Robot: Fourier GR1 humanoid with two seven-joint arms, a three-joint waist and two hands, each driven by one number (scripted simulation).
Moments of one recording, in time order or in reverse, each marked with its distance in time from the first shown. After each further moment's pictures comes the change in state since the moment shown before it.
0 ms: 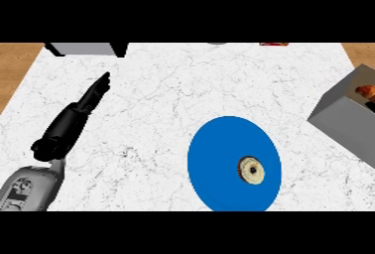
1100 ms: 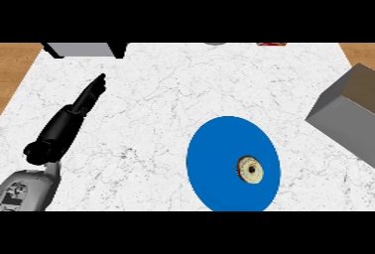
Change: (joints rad) left arm 0.026 -0.009 0.034 -0.027 -0.013 -0.024 0.008; right arm -0.232 0.062 -0.260 0.616 -0.254 0.296 -0.534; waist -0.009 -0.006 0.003
